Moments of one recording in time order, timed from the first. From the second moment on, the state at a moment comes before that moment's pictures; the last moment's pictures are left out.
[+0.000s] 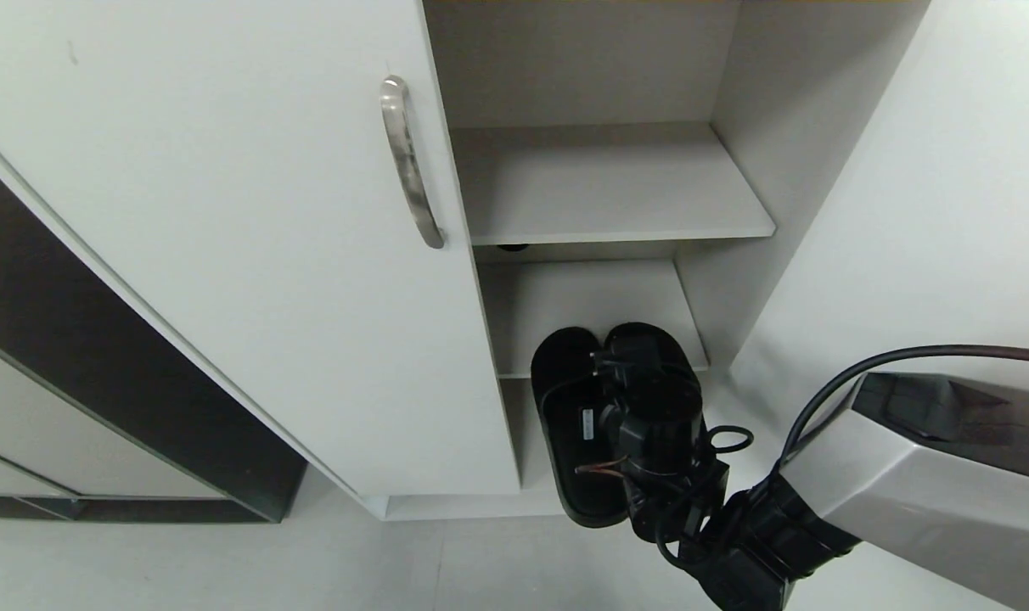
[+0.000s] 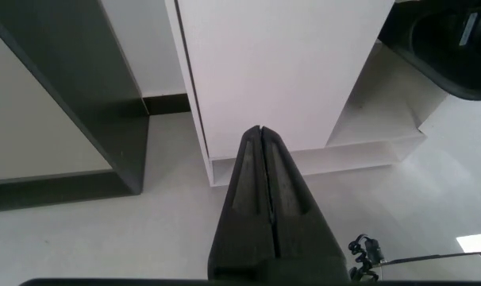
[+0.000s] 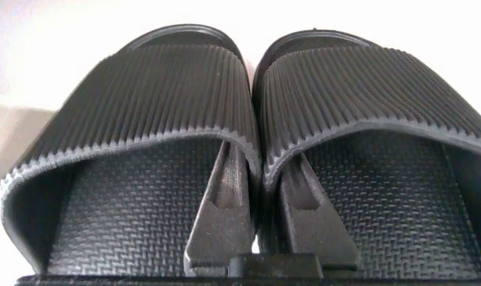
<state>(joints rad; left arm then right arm) 0.00 0.00 0.00 0.00 -0.06 0.03 0.83 2.23 -0.99 -1.23 -0.74 0.00</state>
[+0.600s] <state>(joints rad) 0.00 0.00 0.00 0.00 -0.06 0.03 0.71 2.36 -1.37 -0.98 -0.69 0.00</state>
